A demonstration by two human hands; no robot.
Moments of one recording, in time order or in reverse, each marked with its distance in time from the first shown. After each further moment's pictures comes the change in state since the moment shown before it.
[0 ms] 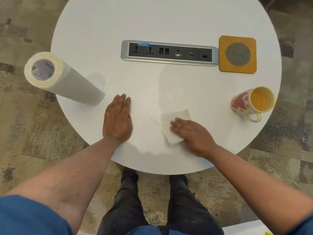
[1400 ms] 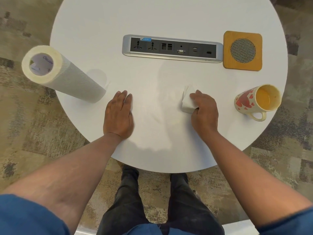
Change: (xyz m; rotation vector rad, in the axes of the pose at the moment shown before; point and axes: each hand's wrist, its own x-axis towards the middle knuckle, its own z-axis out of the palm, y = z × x) left_hand 0.002 0.000 0.000 0.016 0.013 0.014; right_hand 0.045 0.004 -0.020 0.244 0.476 0.672
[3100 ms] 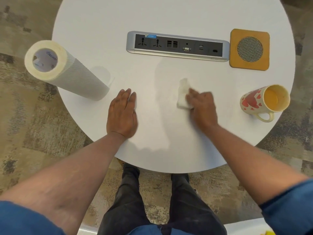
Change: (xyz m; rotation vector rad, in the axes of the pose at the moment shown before) left_hand -0.001 -0.001 0.001 0.004 0.013 0.018; right_hand 0.019 0.010 0.018 -0.286 -0.130 -0.403
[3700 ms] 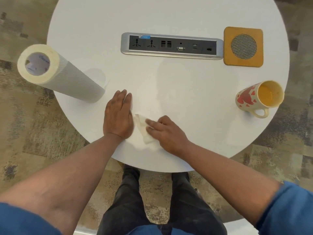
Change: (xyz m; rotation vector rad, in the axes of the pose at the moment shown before) left_hand -0.001 0.002 -0.002 -0.011 -0.022 -0.015; right_hand -0.048 -0.070 0.047 0.038 -0.150 -0.488
